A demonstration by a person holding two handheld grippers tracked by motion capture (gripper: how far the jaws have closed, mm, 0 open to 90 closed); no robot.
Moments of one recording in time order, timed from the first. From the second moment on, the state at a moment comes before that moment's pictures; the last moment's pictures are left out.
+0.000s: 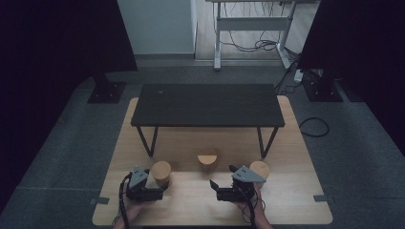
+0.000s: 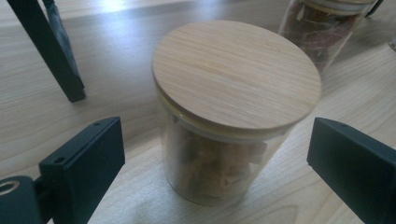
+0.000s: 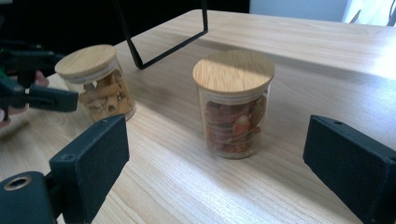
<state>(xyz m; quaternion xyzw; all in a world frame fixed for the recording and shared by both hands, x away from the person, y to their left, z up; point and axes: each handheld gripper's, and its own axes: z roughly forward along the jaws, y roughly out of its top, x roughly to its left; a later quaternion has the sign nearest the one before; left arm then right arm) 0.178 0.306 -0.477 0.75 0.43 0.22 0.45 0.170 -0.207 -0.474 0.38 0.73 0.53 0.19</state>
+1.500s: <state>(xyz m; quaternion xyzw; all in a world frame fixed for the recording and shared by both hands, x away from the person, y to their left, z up) 0.191 0.299 -0.477 0.76 0.44 0.21 0.43 0.171 -0.201 -0.478 0.39 0.74 0.51 0.19</state>
